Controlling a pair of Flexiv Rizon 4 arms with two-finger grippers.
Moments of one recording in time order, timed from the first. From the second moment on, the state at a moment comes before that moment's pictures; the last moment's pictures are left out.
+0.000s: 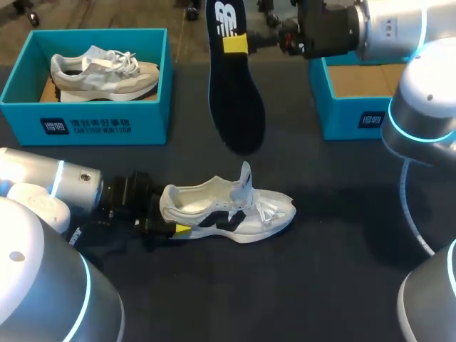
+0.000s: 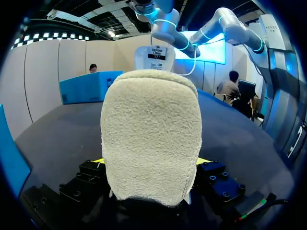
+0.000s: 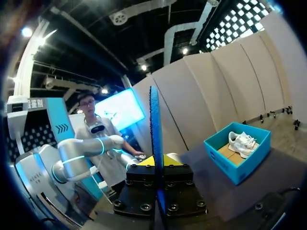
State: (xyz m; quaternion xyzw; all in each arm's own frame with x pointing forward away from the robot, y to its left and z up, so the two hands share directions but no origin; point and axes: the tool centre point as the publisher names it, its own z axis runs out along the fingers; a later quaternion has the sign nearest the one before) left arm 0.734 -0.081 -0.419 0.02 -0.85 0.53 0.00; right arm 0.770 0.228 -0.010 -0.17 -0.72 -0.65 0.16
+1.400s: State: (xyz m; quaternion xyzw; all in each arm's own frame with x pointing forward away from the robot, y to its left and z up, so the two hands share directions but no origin) left arm 0.734 -0.081 -0.419 0.02 -0.85 0.53 0.00; right arm 0.719 0.191 0.021 -0.28 -0.66 -0.64 0.26
